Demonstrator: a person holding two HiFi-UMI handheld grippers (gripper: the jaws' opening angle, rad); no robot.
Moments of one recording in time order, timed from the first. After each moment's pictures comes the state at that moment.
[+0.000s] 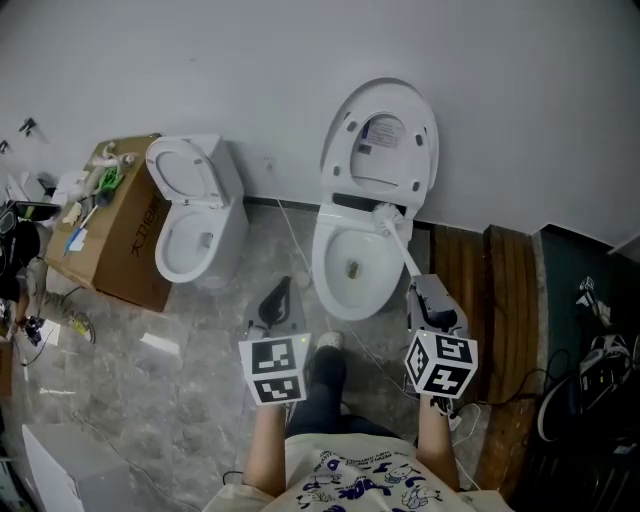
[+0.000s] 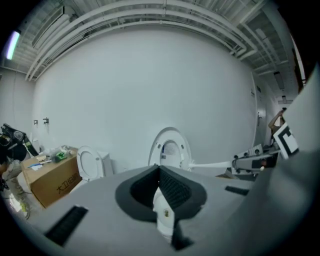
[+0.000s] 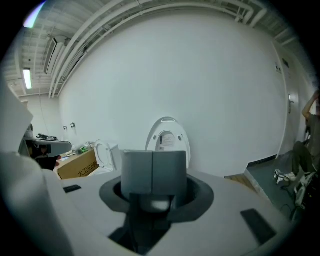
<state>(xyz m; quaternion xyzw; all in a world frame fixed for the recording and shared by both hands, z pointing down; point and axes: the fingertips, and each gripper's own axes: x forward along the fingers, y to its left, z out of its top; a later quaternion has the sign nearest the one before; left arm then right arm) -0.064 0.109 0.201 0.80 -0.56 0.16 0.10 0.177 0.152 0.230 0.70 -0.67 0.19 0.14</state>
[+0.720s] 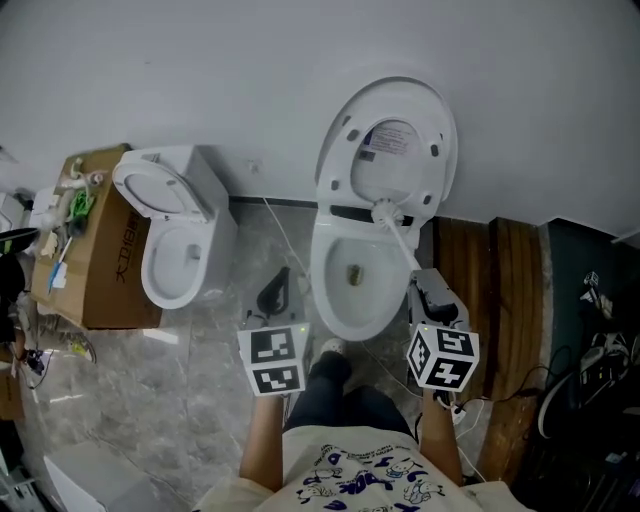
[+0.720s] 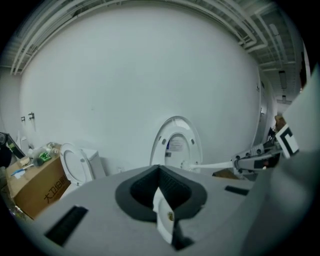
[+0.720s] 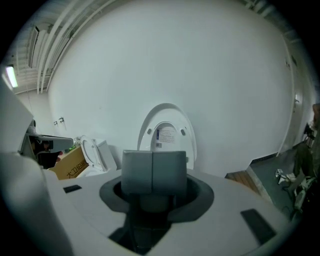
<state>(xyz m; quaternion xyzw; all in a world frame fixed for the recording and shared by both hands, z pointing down) -0.054 -0.080 0.241 0.81 -0.53 0.21 0.14 0.185 -0.013 0.270 0.70 -0.65 0.24 0.18</state>
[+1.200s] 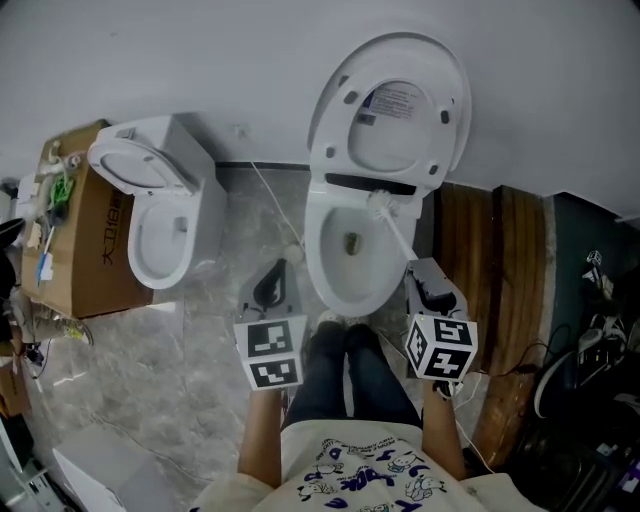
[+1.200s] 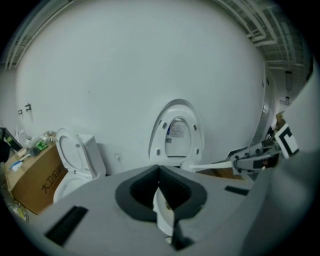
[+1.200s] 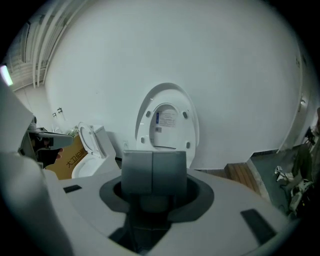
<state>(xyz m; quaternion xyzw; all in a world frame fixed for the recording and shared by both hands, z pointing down) -0.049 -0.094 0.306 0.80 -0.51 0.26 0.19 0.187 -0.025 0.332 0.68 -0.63 0.29 0.23</state>
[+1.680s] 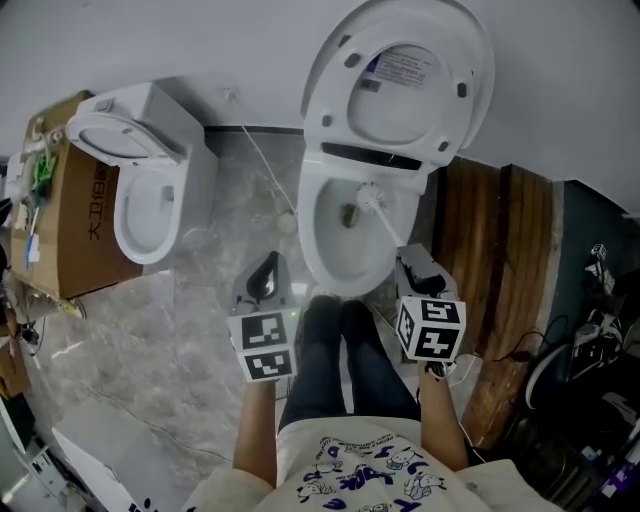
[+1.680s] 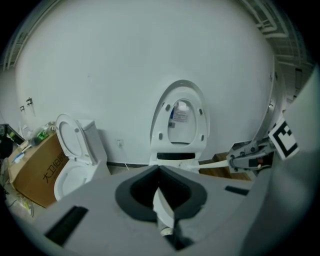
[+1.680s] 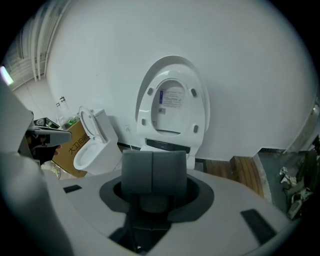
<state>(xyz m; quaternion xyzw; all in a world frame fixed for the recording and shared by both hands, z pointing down) -0.044 -0.093 0.373 0.77 -0.51 0.30 0.23 0.189 -0.041 0.407 0.63 -0.64 0.33 0.29</state>
